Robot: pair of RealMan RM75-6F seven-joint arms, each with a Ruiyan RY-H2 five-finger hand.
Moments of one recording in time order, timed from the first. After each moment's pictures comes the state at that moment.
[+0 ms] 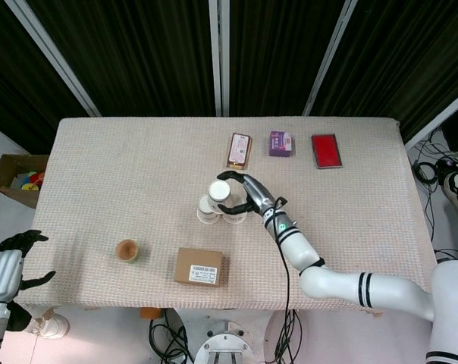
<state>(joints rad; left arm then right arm) -0.02 -1.18 -0.01 -1.52 1.45 1.44 -0.09 0.96 -1.57 0.42 -1.66 -0.57 0.81 0.07</state>
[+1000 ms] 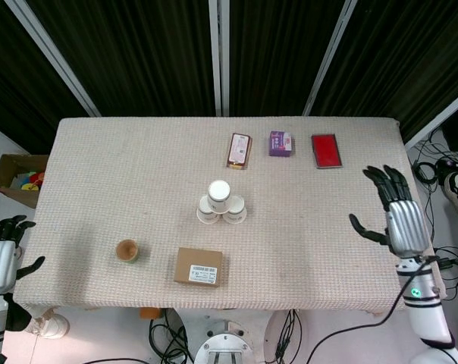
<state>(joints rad) -0.02 -1.23 -0.07 -1.53 1.46 1.58 0.17 0.30 -1.12 0.08 -1.84 -1.44 1.58 0.07</state>
